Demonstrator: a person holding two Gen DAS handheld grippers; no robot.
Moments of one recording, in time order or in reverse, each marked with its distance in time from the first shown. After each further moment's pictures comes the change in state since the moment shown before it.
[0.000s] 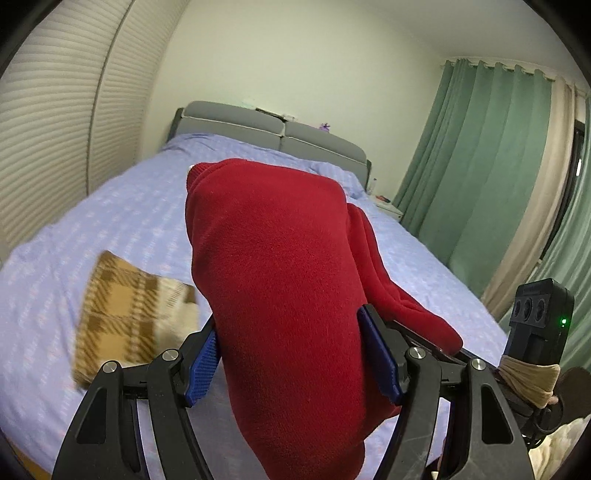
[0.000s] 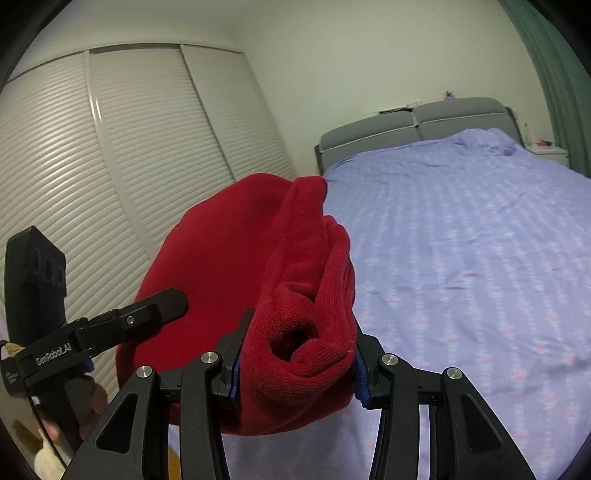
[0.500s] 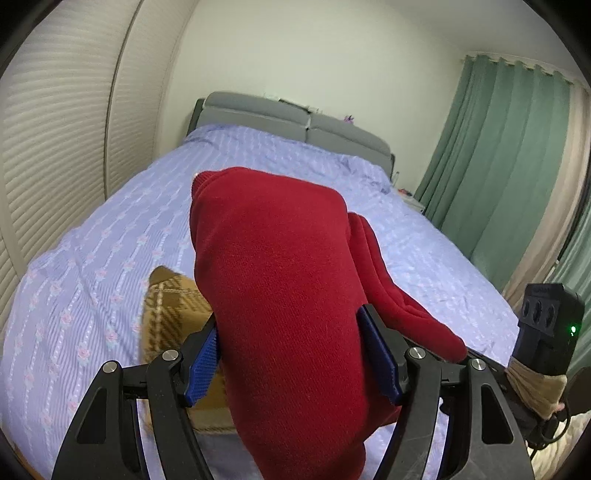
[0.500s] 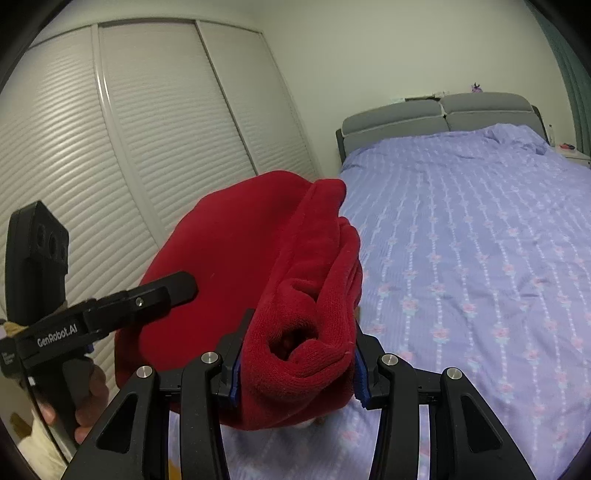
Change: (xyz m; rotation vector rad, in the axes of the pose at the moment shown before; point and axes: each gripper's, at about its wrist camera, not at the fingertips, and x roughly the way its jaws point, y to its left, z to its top) left arm 0.025 0.128 0.034 -0.026 0.061 0.043; right arm 0.110 0.067 -0.008 -0.037 0.066 0.024
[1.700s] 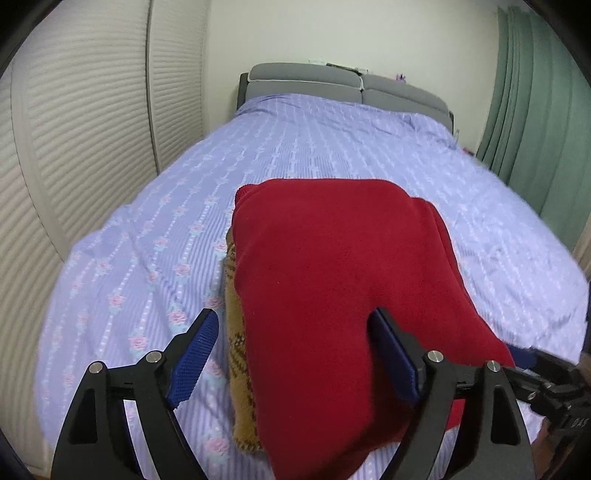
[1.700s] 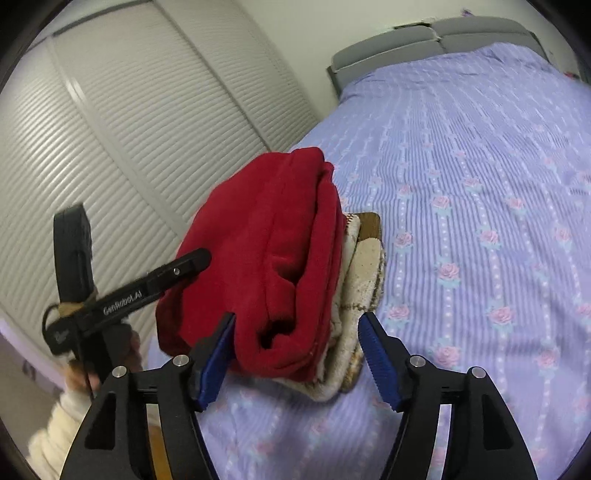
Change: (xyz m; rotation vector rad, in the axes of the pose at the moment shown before) left arm 0.061 0.060 -0.037 0.106 0.103 0.299; right arm 0.054 -0.024 -0.060 0.132 0.202 0.091
